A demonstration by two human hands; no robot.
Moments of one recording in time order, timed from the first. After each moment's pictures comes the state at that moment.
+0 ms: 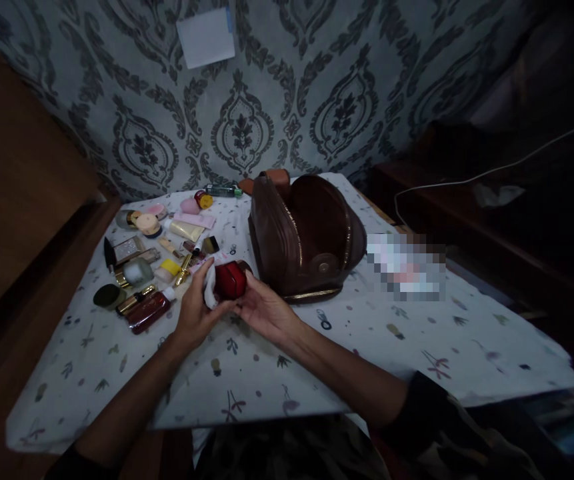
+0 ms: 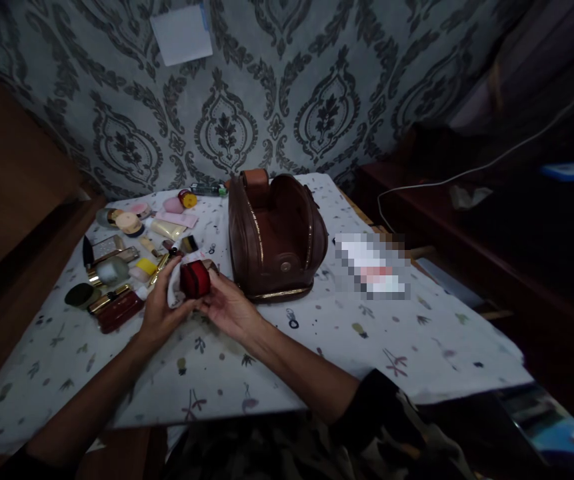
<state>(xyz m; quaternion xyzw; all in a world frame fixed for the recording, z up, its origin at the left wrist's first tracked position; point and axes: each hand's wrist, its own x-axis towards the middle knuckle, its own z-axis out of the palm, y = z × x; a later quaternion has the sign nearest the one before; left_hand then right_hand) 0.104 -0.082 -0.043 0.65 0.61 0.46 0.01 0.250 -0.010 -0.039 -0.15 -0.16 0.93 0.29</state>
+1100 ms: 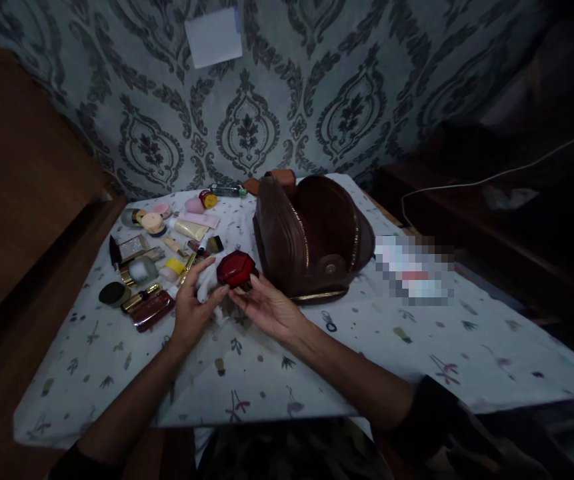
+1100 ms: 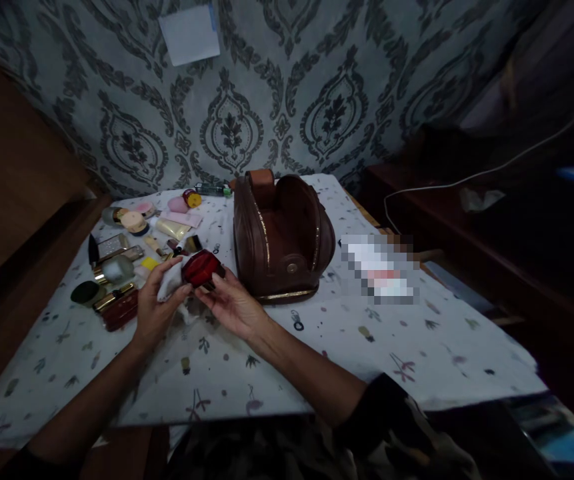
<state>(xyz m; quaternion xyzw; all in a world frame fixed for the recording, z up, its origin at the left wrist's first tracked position) 0.110 -0.084 -0.023 0.54 0.62 0.56 0.07 0.251 -0.009 -0.032 -0.14 -0.15 0.93 0.31</state>
